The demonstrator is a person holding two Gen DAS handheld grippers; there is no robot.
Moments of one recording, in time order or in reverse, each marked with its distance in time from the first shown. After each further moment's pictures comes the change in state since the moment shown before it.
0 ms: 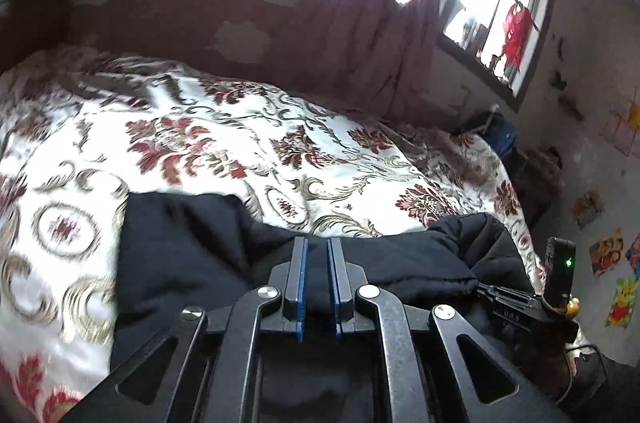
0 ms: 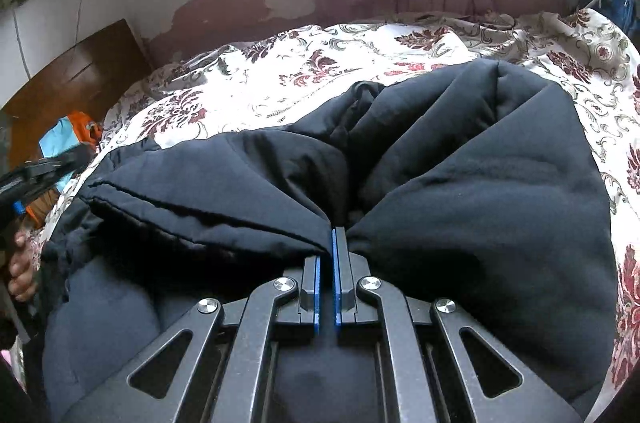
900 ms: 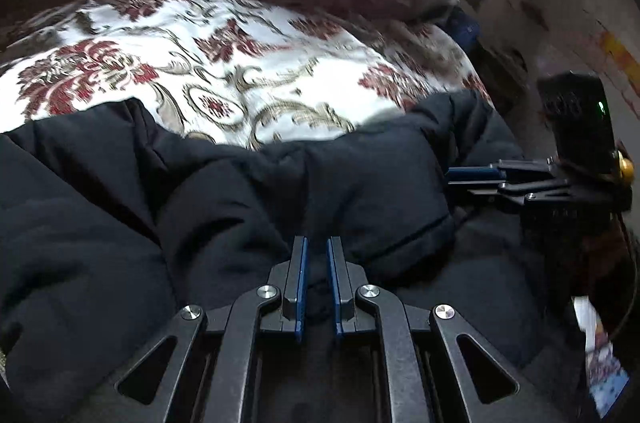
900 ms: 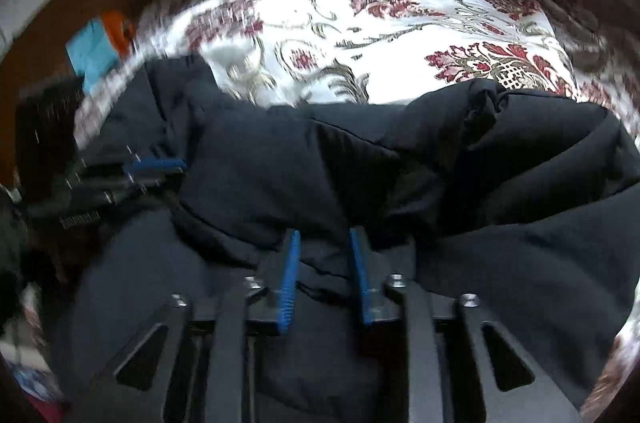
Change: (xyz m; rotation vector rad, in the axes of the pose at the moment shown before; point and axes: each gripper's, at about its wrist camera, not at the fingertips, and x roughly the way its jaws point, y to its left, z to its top) left arm 0.076 -0.010 -0.040 0.147 0.367 -0.201; right arm 0.034 0.036 0.031 -0.245 0.377 0.081
